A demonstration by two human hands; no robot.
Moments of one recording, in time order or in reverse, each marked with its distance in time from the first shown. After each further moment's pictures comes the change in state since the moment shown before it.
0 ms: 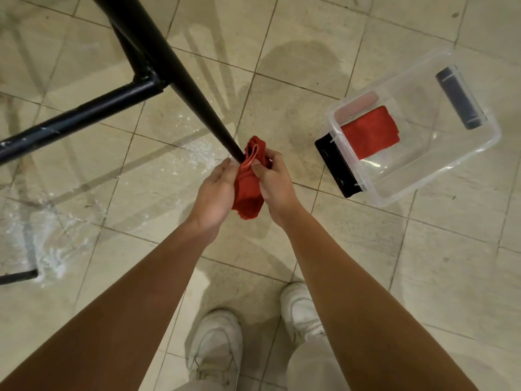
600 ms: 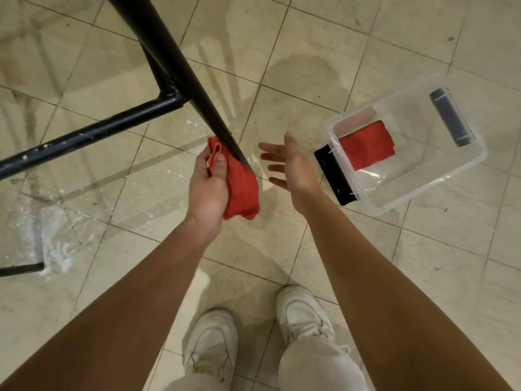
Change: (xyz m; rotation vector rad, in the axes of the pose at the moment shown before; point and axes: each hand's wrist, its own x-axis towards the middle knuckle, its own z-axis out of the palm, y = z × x) left_hand -0.003 0.004 -0.011 -0.344 0.168 0.037; right_hand -0.013 -0.050 -0.022 -0.237 -0.007 0.008
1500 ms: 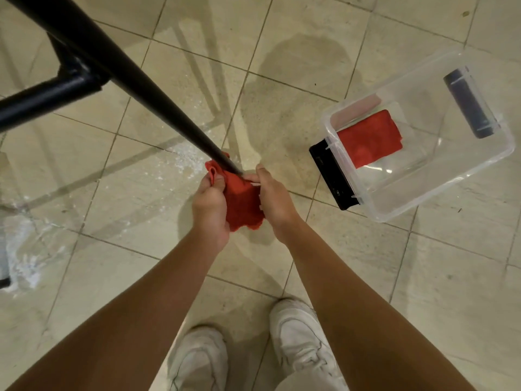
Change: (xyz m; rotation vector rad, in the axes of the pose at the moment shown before) left_hand 0.041 -0.058 0.033 -0.174 0.076 -0.245; right_hand 0.029 0.061 0.013 -0.017 -0.051 0.125
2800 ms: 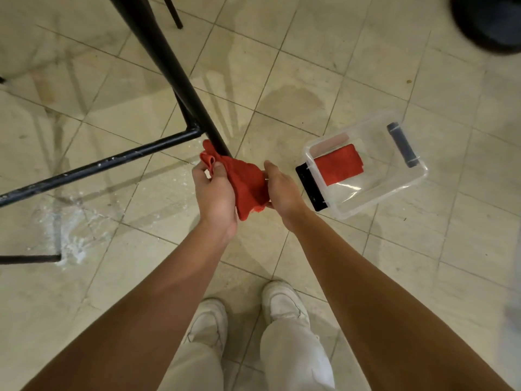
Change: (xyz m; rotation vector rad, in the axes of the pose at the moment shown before) left_hand -0.128 0.082 0.003 -0.107 0.060 0.181; right_hand -0.101 -0.081 -0.010 -0.123 0.044 -0.063
